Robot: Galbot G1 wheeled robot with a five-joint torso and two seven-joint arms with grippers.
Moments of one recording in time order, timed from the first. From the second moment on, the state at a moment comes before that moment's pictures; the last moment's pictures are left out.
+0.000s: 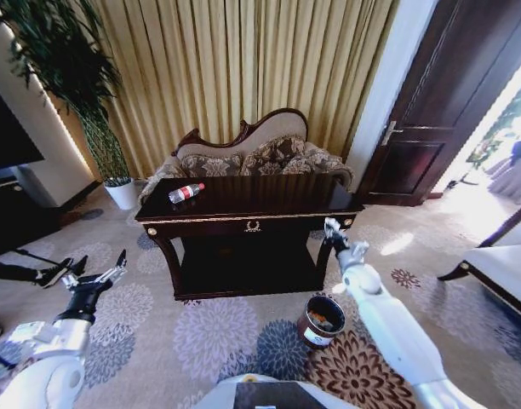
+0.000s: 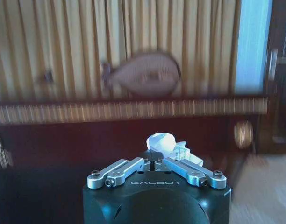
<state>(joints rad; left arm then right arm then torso) 1.74 -1.32 -1.07 -2.25 -0.58 0.07 0.11 -1.05 1.08 0.38 1.45 0.52 -0.04 0.09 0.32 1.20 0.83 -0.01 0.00</state>
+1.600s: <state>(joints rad) 1.75 -1.33 -1.08 -2.22 -0.59 0.03 0.12 -1.09 1.17 0.41 1.08 0.34 0.07 0.11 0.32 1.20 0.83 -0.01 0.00</state>
